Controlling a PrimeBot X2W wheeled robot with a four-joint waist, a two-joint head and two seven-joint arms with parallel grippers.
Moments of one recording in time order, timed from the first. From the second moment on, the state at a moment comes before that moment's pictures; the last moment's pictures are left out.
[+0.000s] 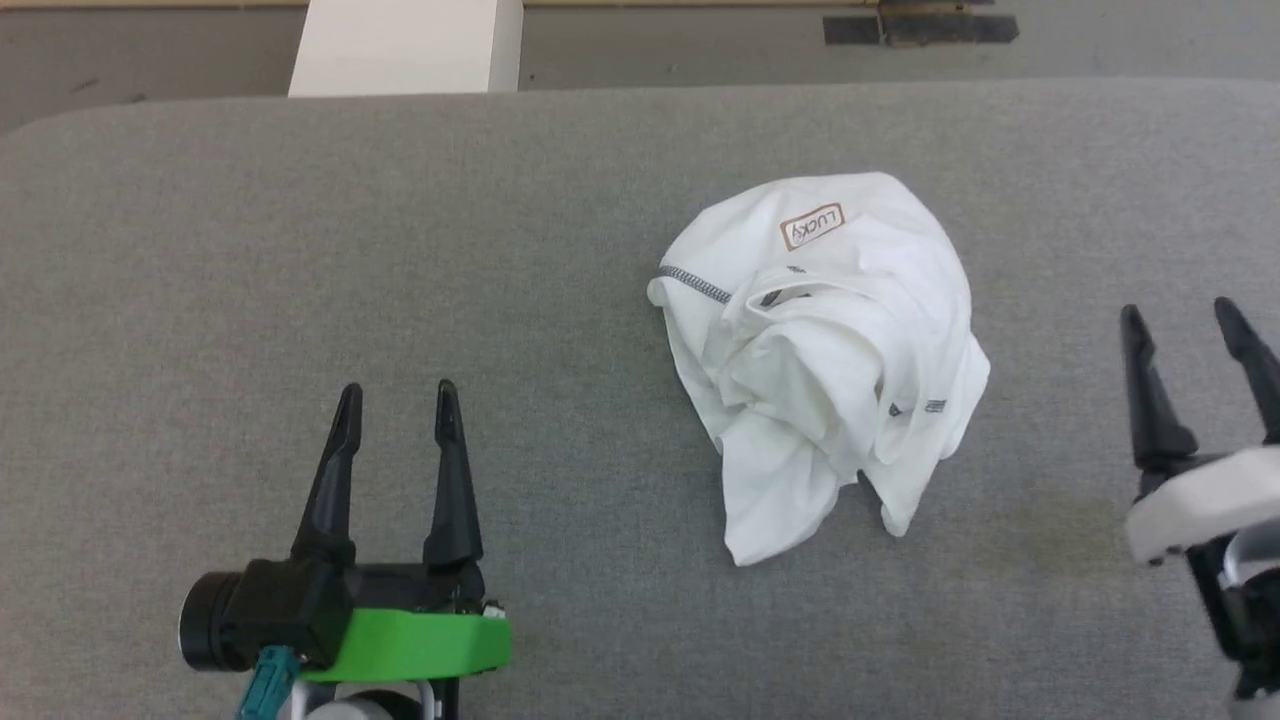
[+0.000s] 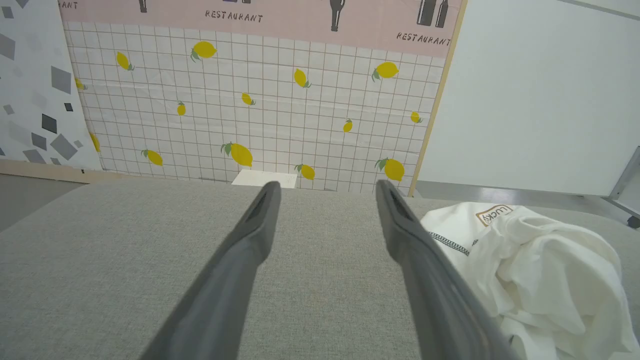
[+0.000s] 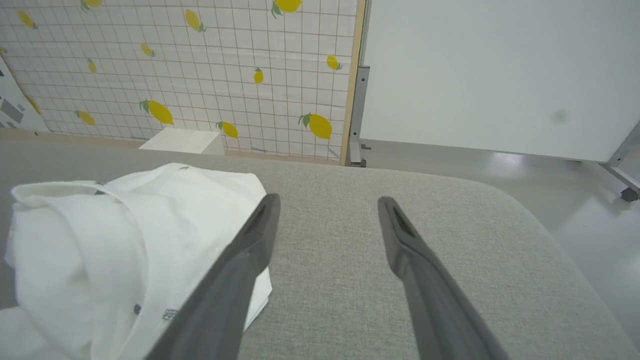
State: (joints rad) left arm 0.04 0.11 -0.21 -0.25 -0.20 0.17 -0.26; right arm -0.12 -0.18 -0.15 -0.10 0.13 0.13 0.07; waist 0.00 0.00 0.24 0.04
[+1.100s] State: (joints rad) left arm -0.04 0.06 -0.20 -0.19 -0.17 0.12 -0.26; right arm -0.32 -0.47 0.08 0.09 0.30 0.13 0.31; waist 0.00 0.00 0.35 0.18
